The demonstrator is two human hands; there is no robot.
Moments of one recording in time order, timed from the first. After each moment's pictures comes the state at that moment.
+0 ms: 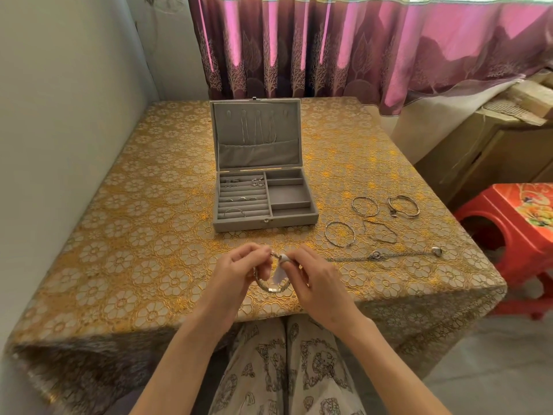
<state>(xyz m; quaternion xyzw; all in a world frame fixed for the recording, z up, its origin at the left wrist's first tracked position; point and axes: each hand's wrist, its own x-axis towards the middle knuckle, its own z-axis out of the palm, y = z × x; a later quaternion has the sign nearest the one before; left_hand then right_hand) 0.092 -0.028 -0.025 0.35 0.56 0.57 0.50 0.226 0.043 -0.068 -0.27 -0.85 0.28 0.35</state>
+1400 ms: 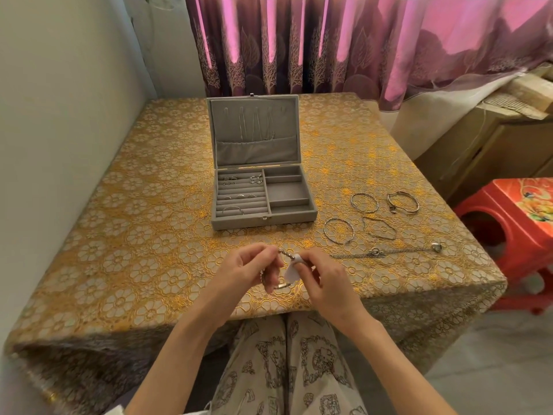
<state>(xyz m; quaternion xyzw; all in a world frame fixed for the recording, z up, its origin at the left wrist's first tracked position) 0.092 -0.025 -0.028 0.44 0.55 0.50 0.51 0.242 0.049 -0.084 -0.32 -0.83 0.30 0.34</state>
